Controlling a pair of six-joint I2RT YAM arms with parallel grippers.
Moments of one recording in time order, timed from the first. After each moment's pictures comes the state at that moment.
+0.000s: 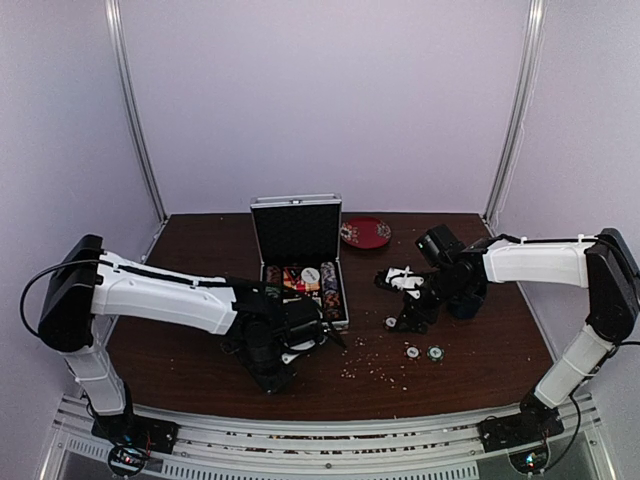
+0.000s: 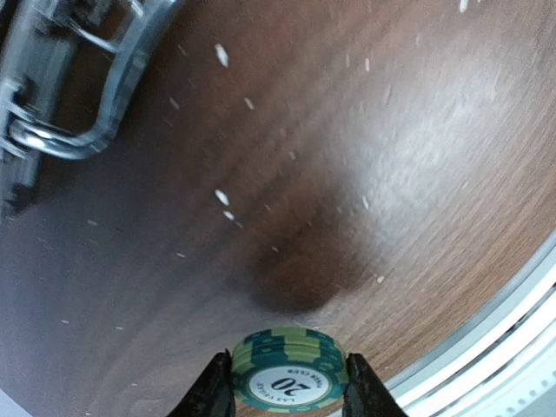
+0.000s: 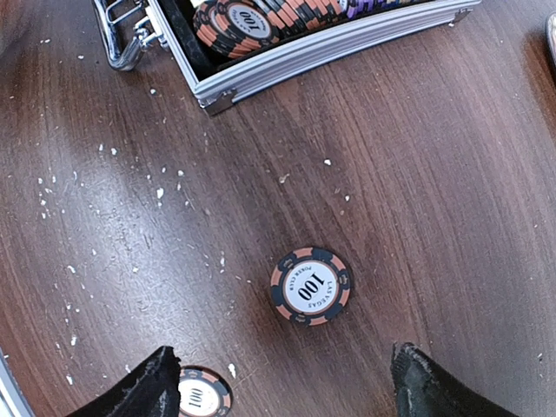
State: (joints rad) left arm -1.19 1.79 1.19 -0.92 -0.07 -0.30; right arm 0.58 1.59 0.99 -0.50 -0.25 -0.55
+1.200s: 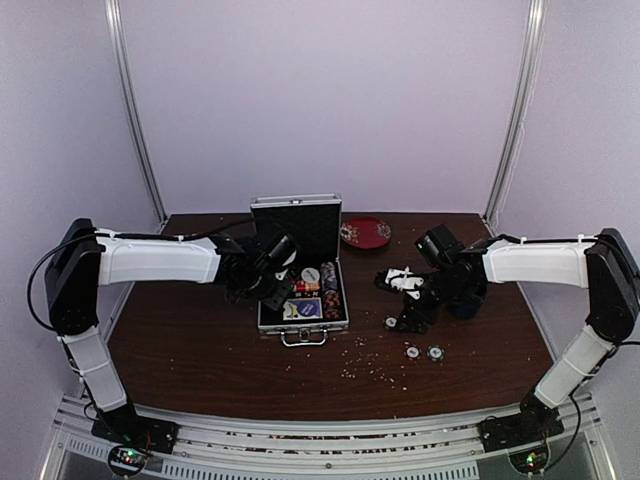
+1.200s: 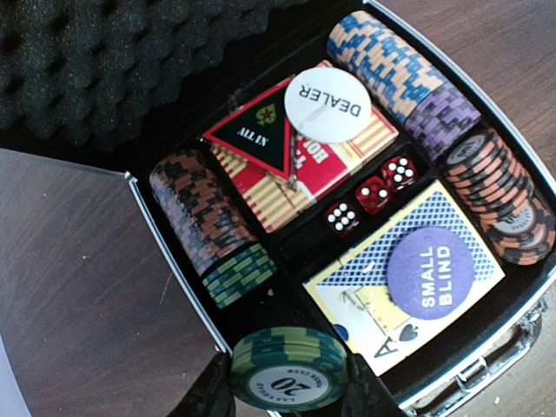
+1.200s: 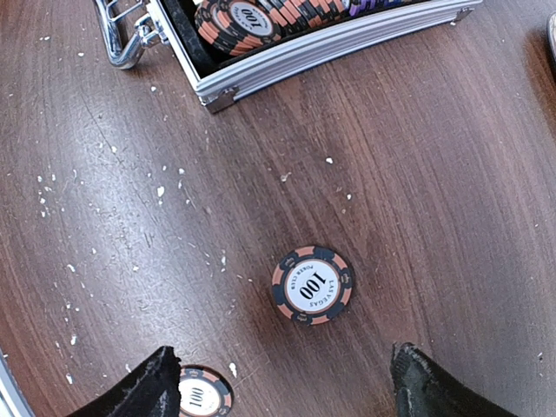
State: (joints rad) left arm -0.86 1.80 1.27 -0.50 -0.35 -0.16; right arm 0.58 1.59 0.99 -0.50 -0.24 -0.55
